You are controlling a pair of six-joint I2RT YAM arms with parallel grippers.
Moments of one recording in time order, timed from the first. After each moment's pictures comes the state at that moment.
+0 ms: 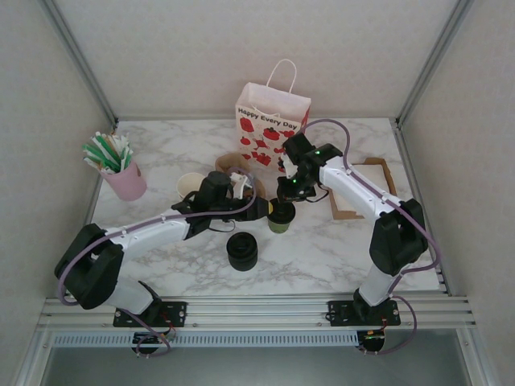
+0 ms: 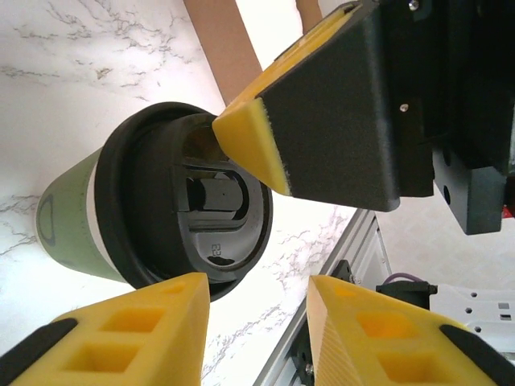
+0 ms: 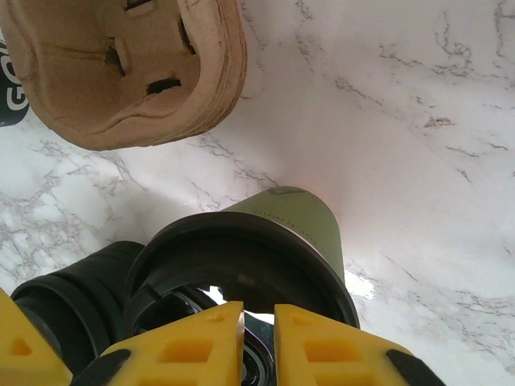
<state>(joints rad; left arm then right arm) -0.65 1.44 0.81 0.12 0.54 -0.79 0.57 1.71 1.48 -1.05 -0.23 0.30</state>
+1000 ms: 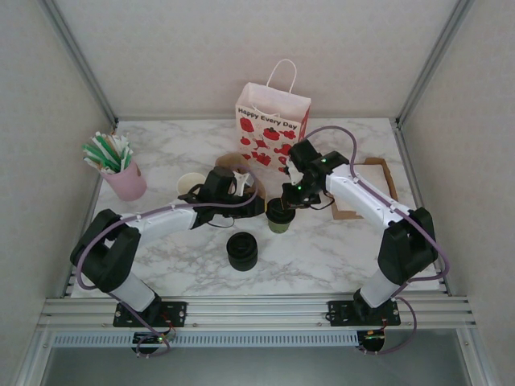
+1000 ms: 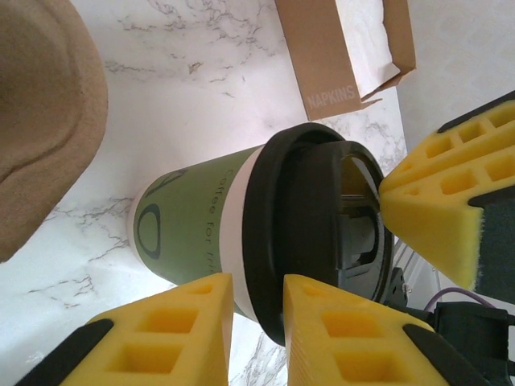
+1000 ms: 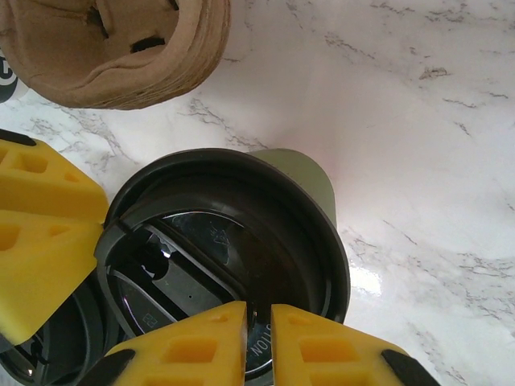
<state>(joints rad) -0.60 1.59 0.88 0.02 0.54 -0.71 0.57 1.62 1.37 -1.03 -0.24 0.33</state>
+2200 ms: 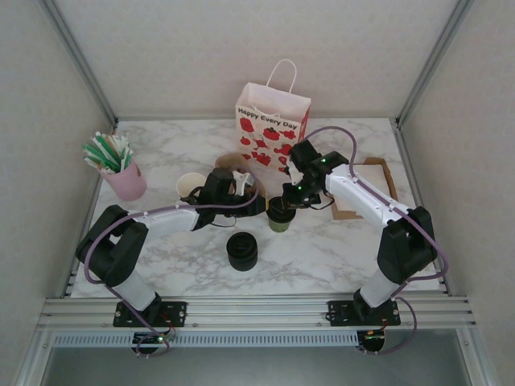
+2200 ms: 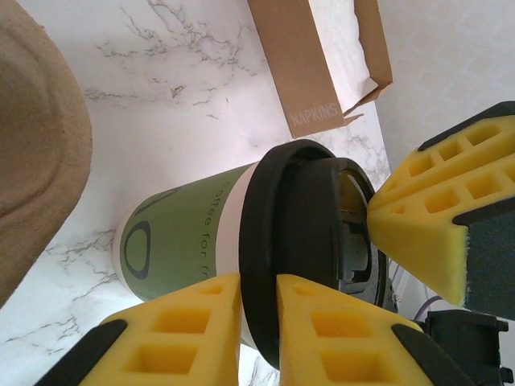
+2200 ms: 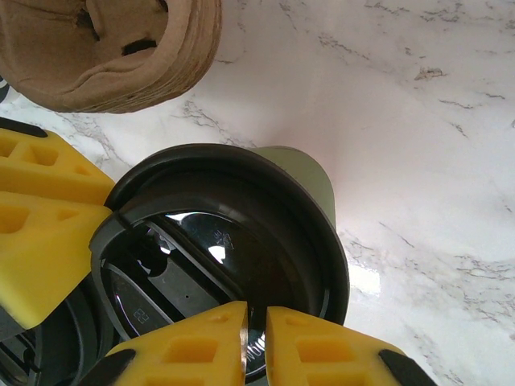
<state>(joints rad) -0.59 1.63 0.84 0.19 0.58 -0.74 0.57 1.64 1.36 -1.02 -0.23 0.33</state>
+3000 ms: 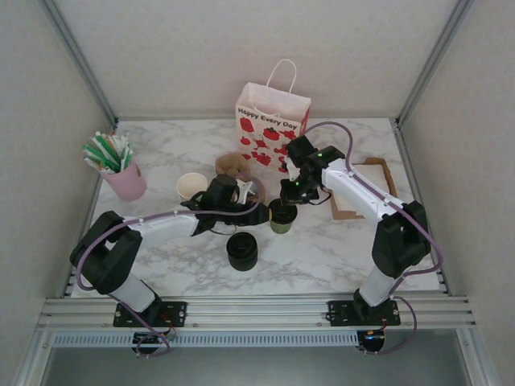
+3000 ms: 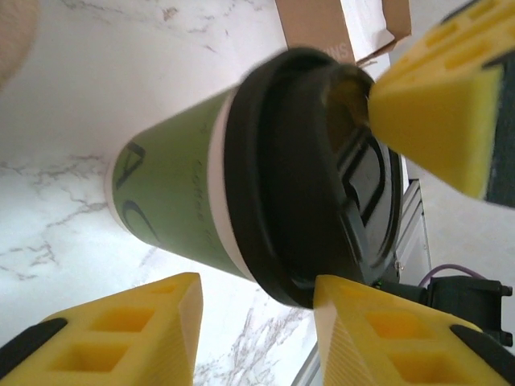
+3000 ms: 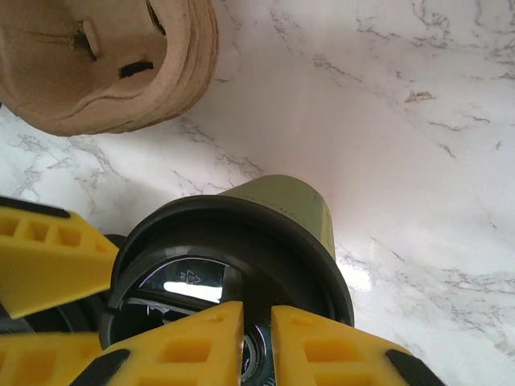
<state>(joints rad) -0.65 1.57 0.82 0.07 0.56 -0.75 0.57 1.69 1.44 -1.06 -0.21 0.32</state>
